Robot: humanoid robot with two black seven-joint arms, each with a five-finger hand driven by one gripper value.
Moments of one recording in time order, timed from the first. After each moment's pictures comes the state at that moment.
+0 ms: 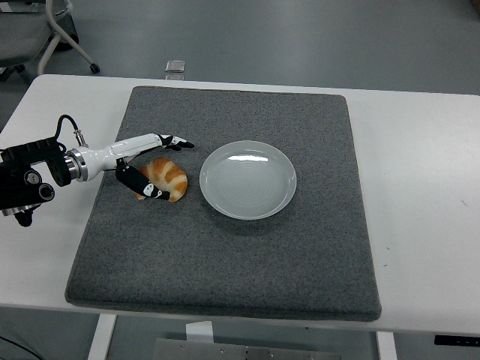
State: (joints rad) left arm -1.09 0.74 0.27 -1.22 0.78 0.18 -0.46; right arm 0.01 0.00 -0.10 0.18 0.05 0.05 -0.06
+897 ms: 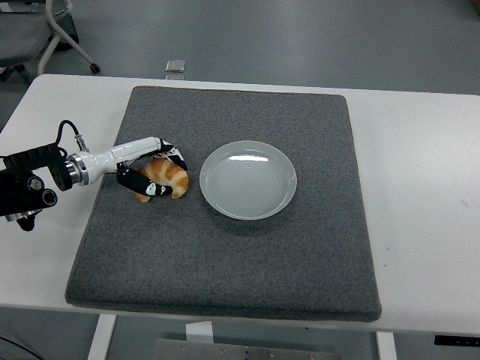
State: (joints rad) left arm -1.08 0.74 0.25 -1.20 0.79 0.22 -0.50; right arm 0.01 0.00 -0.11 0.17 0.05 0.05 -0.06
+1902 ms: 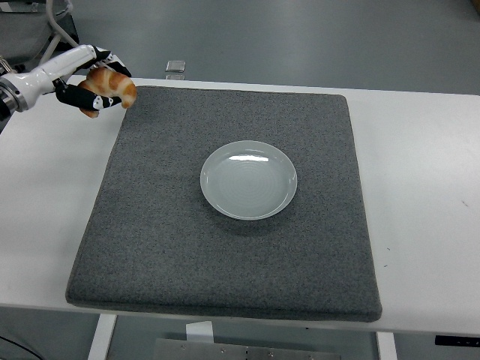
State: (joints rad) left arm -1.19 0.88 0.12 -1.03 0.77 0.17 -0.52; right arm 0.01 0.00 -0.11 0.17 0.05 0.05 -0.06
